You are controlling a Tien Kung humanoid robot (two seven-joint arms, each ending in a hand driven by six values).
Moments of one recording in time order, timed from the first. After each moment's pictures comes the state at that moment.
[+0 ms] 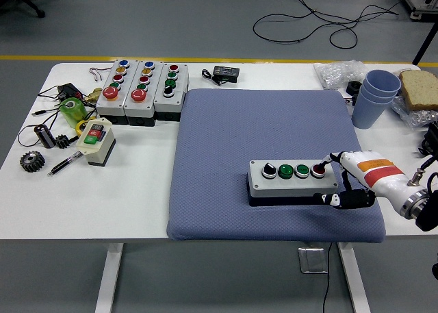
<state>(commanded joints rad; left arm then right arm) -0.04 0.00 -1.06 -0.18 1.59 0.21 0.15 0.17 -0.52 1.11 1.71 -2.04 0.07 -0.12</state>
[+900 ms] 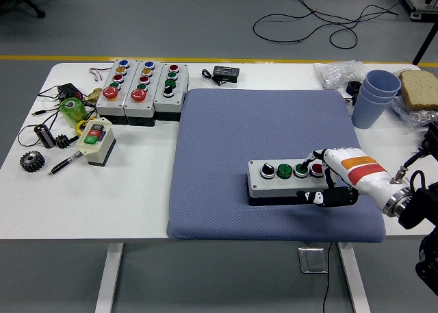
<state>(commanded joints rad) -0.04 0.00 -1.06 -0.18 1.60 0.21 0.15 0.20 -0.47 1.05 1.69 -2.04 0.08 -0.13</state>
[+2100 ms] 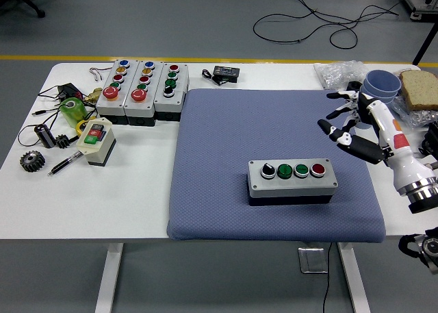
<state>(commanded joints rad) -0.04 0.00 -1.06 -0.18 1.60 0.21 0.15 0.17 -0.40 1.14 1.62 -1.32 -0.38 0.16</state>
